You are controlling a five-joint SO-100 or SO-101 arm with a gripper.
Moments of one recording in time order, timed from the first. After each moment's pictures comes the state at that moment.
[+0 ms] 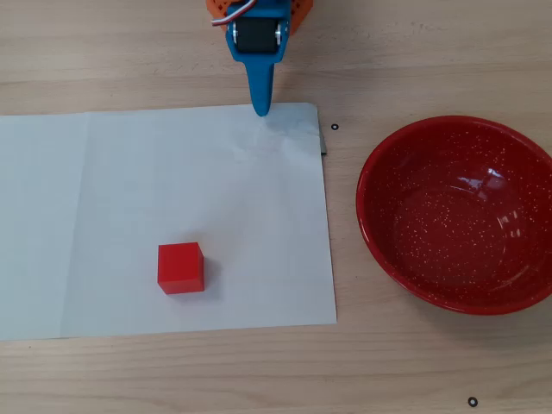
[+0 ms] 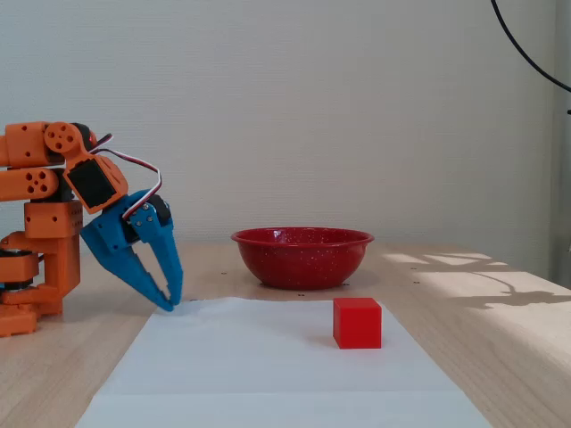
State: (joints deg) arm 4.3 178.8 171.7 63.5 -13.4
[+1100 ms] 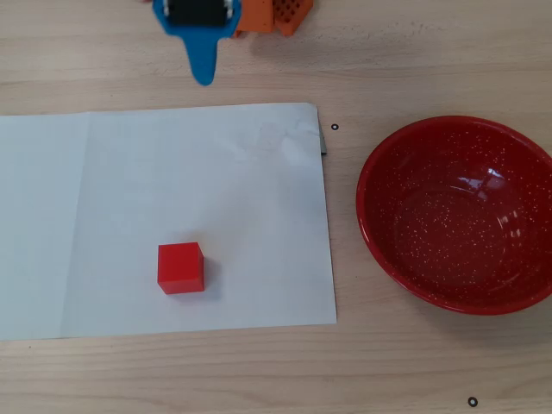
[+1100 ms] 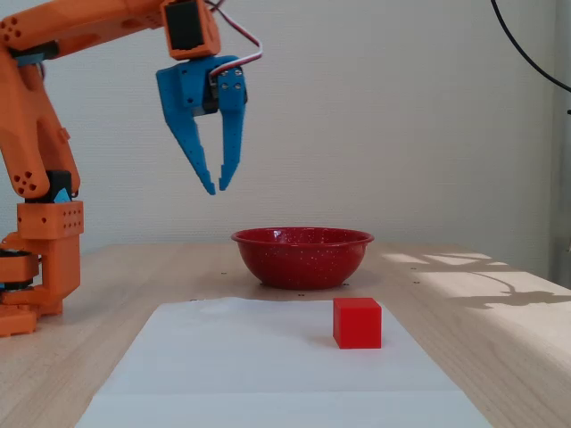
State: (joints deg) arm -8.0 103.8 81.4 96.9 5.4
